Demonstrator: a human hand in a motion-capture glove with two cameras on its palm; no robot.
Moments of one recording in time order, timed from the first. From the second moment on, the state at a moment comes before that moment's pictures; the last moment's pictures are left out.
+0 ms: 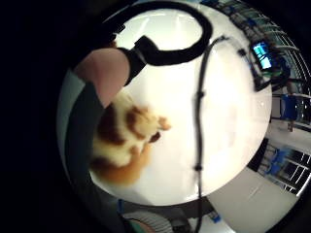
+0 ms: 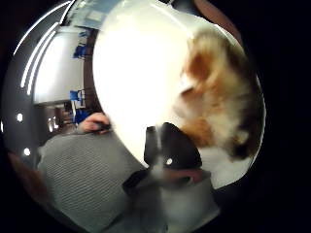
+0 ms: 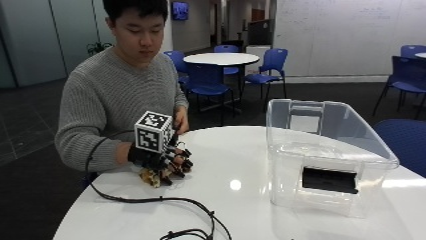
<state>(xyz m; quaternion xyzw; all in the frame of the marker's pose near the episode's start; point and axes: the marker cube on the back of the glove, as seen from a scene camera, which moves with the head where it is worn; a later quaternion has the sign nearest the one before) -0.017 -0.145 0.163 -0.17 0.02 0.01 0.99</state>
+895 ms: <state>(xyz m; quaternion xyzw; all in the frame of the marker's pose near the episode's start) -0.038 -0.277 -0.042 0.05 0.06 -0.05 1.00</state>
